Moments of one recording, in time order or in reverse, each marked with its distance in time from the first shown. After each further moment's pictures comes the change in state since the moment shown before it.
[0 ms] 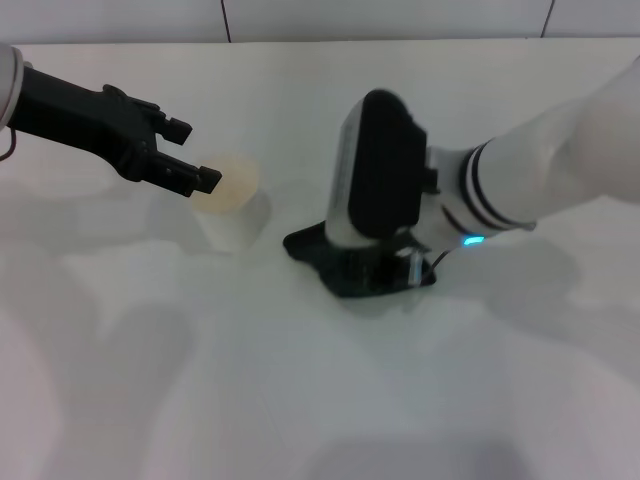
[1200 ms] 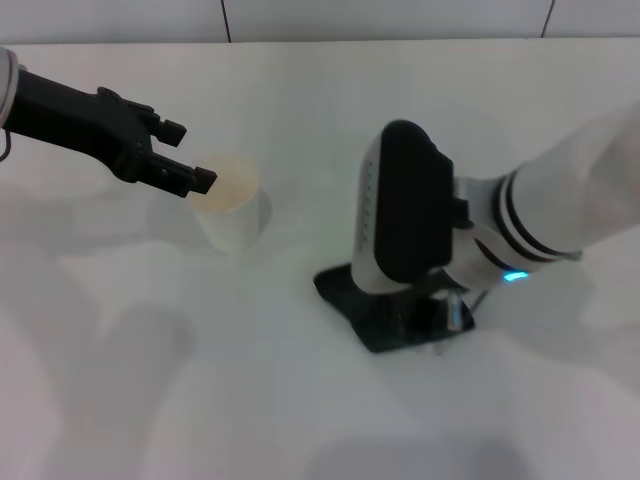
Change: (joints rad) left arm 0.007 0.001 0.000 -0.006 0.000 -0.004 -0.011; right arm -0.099 -0.008 0.008 -0.227 -0.068 -0.260 0.041
